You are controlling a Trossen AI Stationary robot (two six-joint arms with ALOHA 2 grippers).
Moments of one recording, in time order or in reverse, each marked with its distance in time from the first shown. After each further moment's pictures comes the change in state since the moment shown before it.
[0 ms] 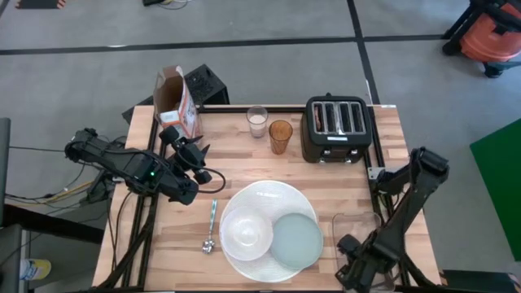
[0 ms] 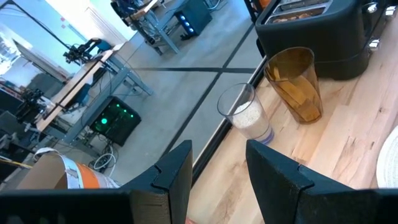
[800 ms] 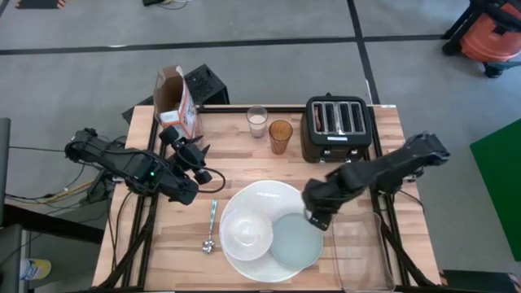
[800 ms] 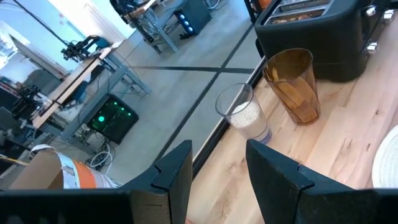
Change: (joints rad) left arm 0.000 0.000 0.000 0.001 0.006 -0.019; right arm -0.611 -0.096 0.102 -0.267 0.096 -1.040
